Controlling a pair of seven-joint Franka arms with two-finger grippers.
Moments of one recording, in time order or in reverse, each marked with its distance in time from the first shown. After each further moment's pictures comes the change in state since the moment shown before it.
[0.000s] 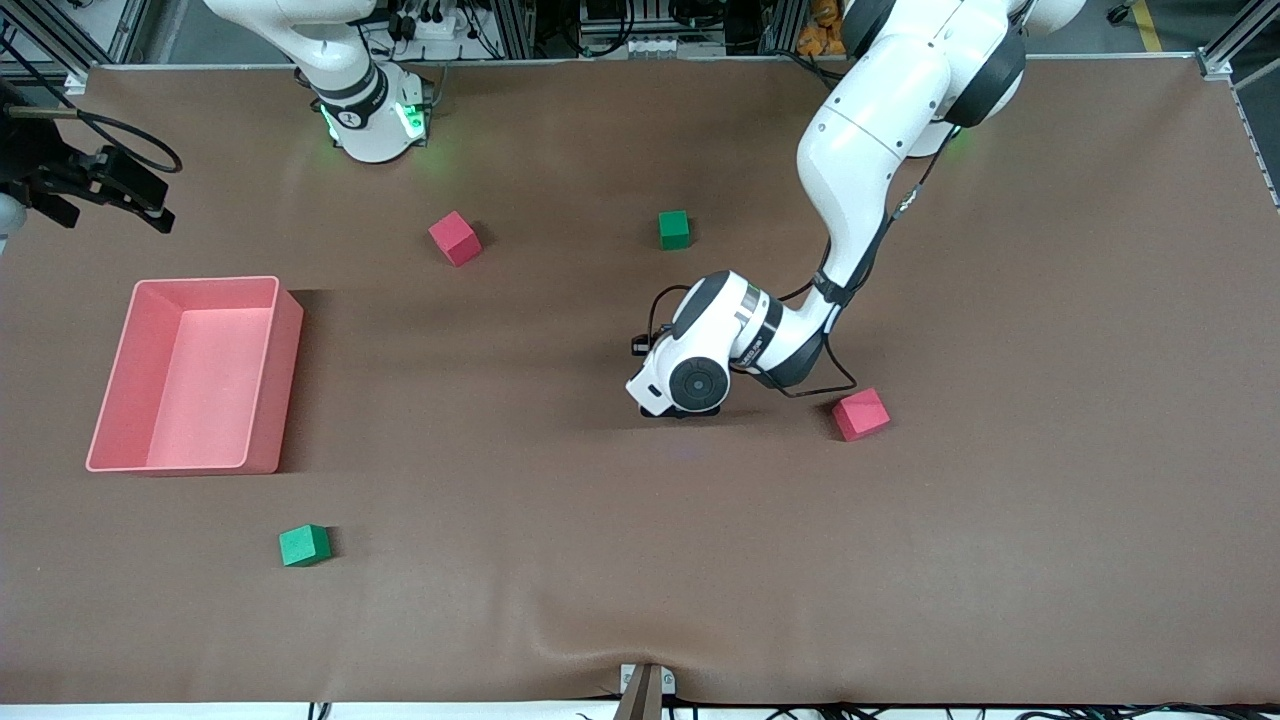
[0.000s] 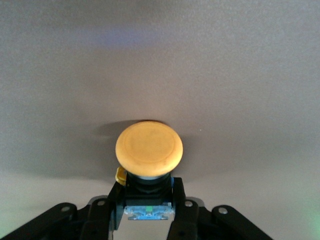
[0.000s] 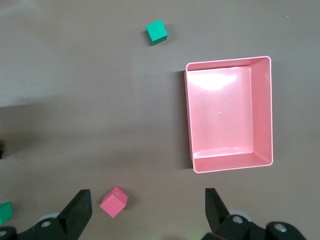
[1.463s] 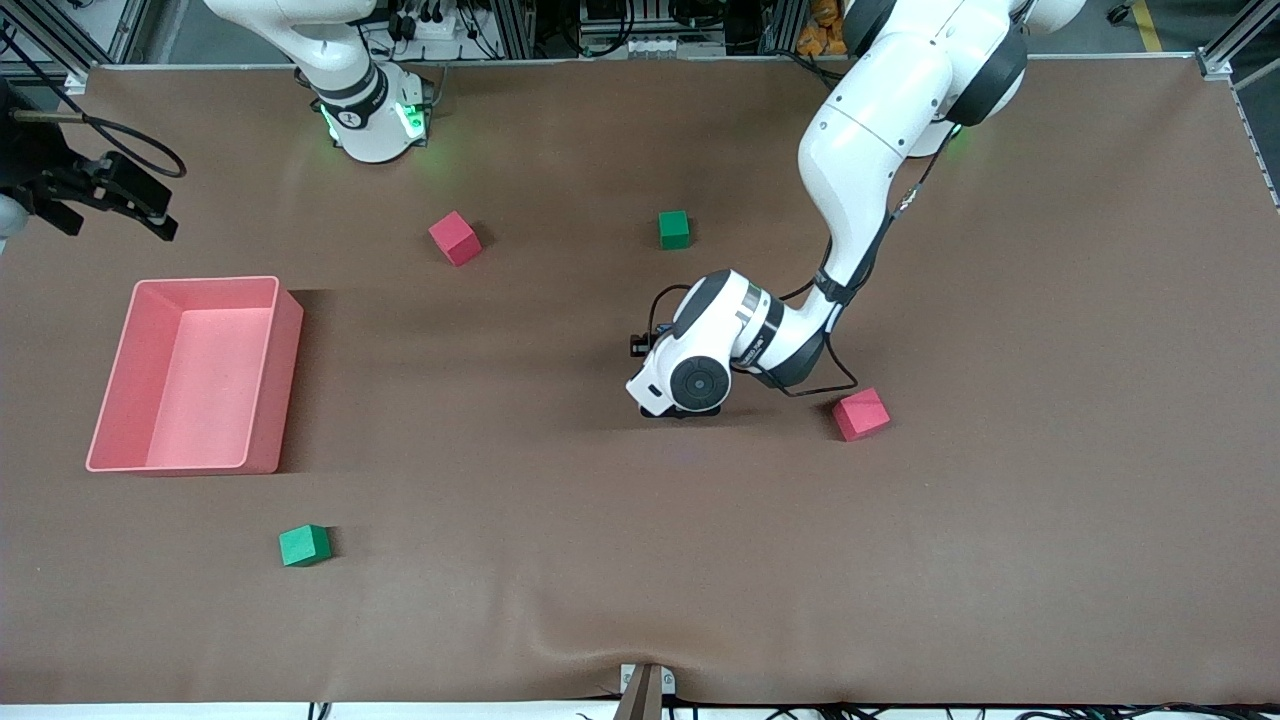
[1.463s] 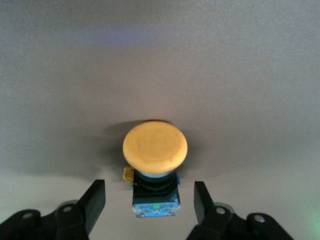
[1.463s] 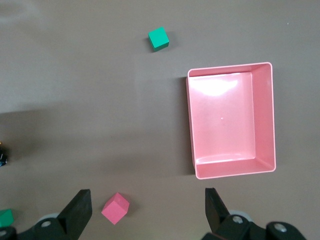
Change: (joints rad) left arm 0.000 -0.007 -0.002 -0.004 0.001 0.002 0.000; right arm 0.000 -0.014 0.004 -0.022 0.001 0.034 0.004
